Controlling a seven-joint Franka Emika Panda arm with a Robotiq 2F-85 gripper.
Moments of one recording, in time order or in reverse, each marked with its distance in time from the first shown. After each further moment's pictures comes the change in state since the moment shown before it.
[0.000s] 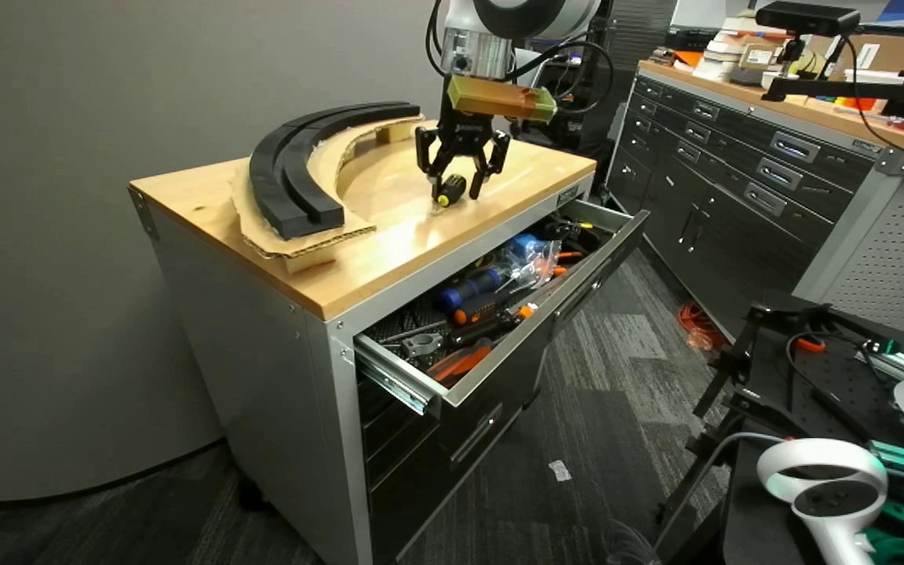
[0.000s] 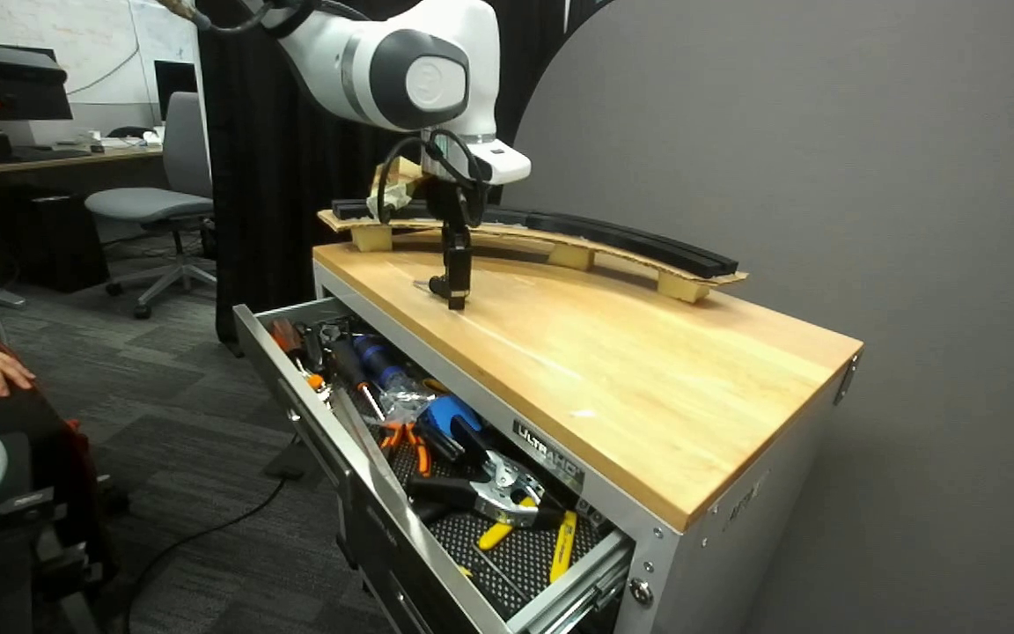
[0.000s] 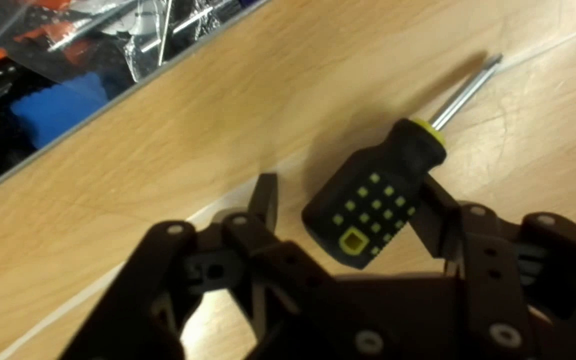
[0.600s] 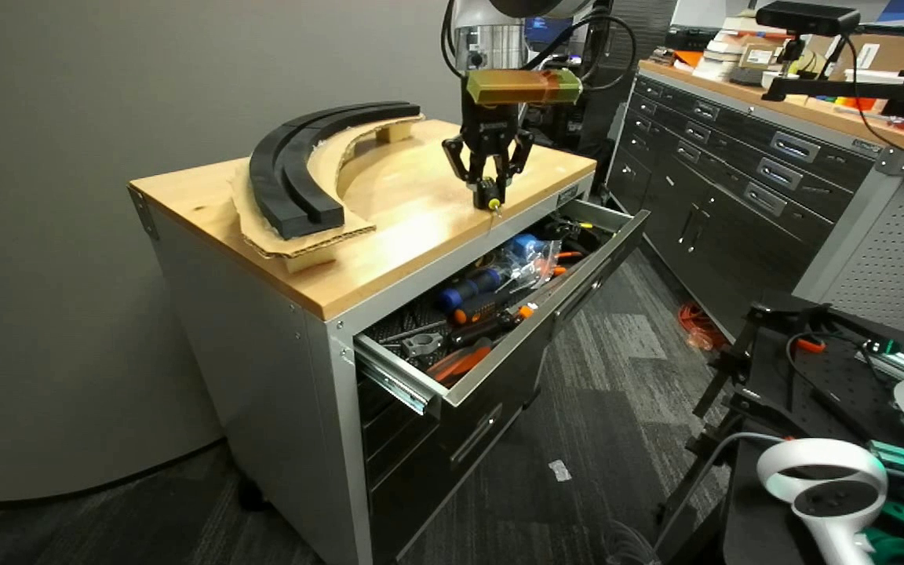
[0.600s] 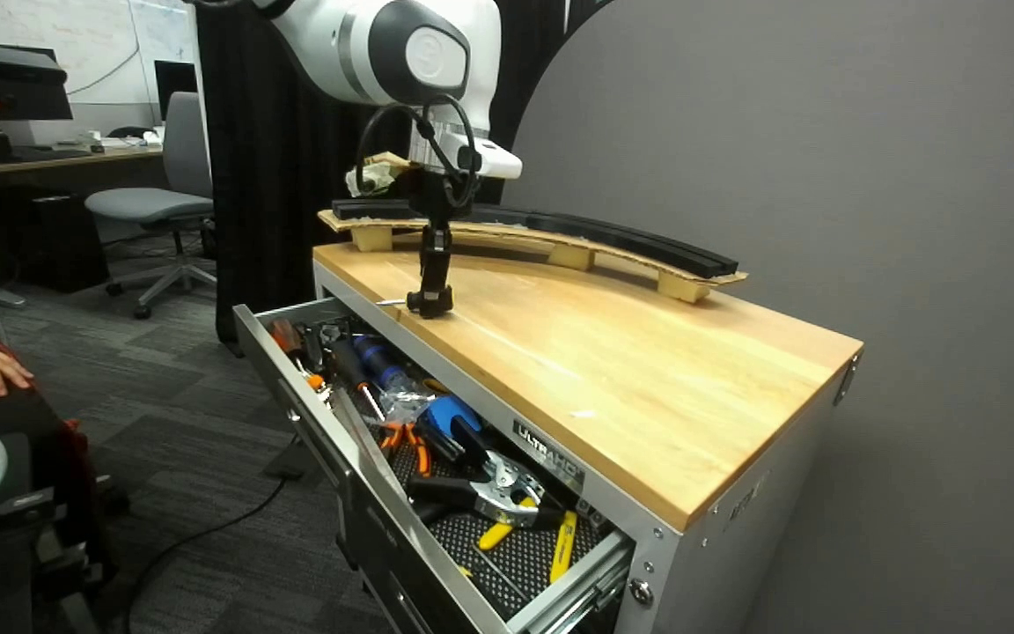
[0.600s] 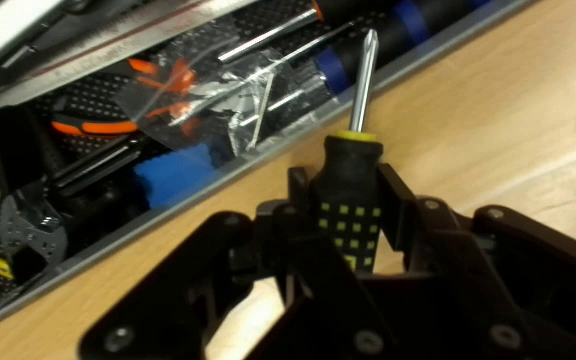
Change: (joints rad) arm -0.001 -0.041 -0.006 -0.007 -0.045 -0.226 0.027
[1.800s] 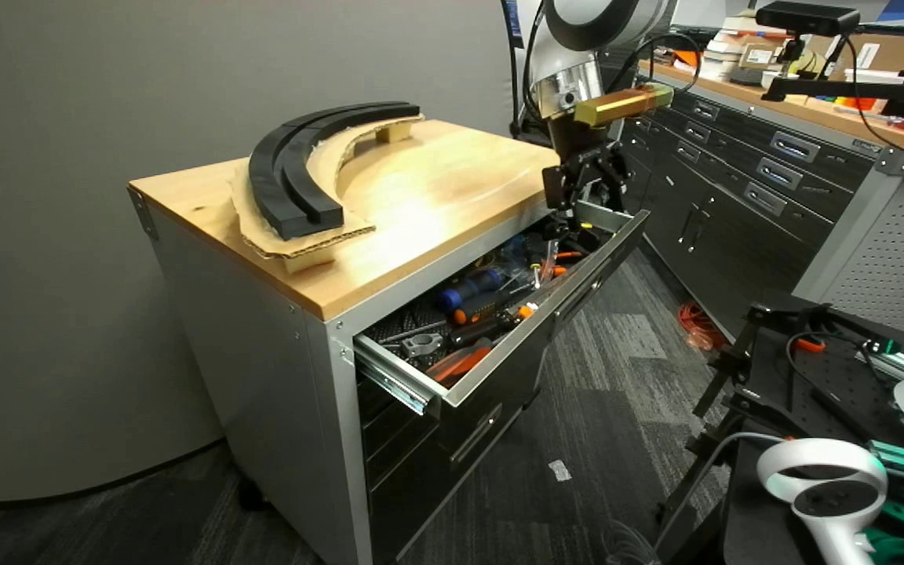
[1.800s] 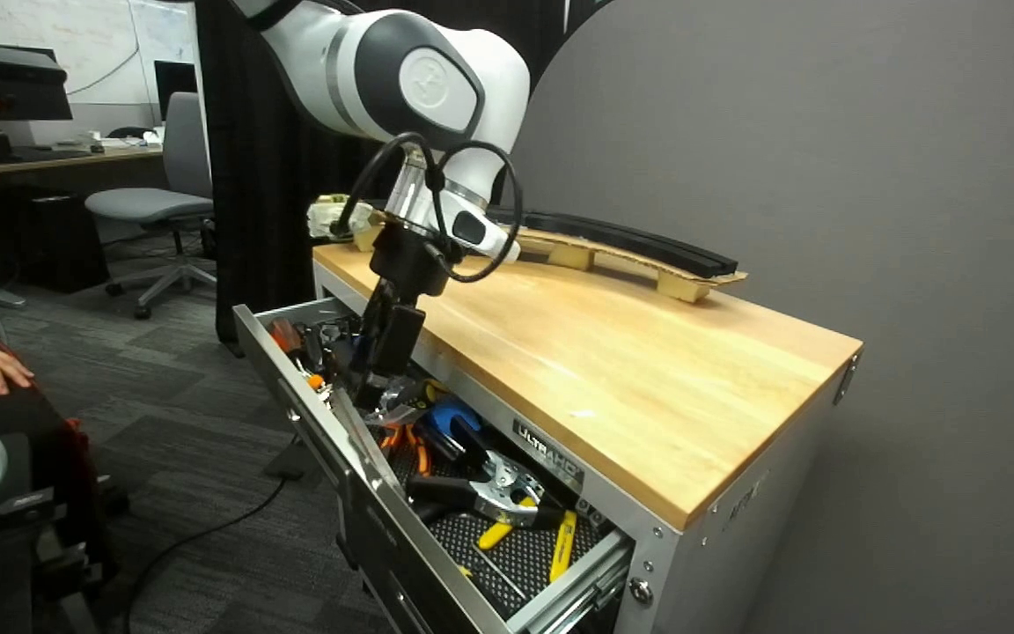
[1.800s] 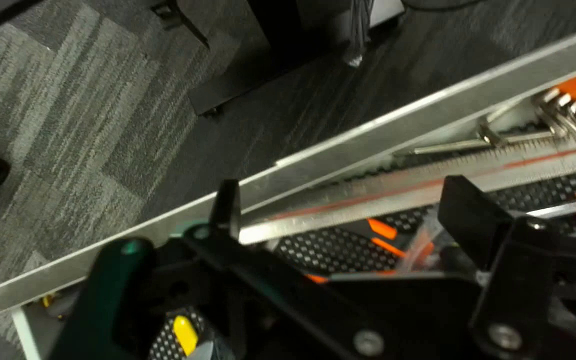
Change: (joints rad) arm -0.134 -0.097 -0.011 -0.228 -0.022 -0.212 -0.280
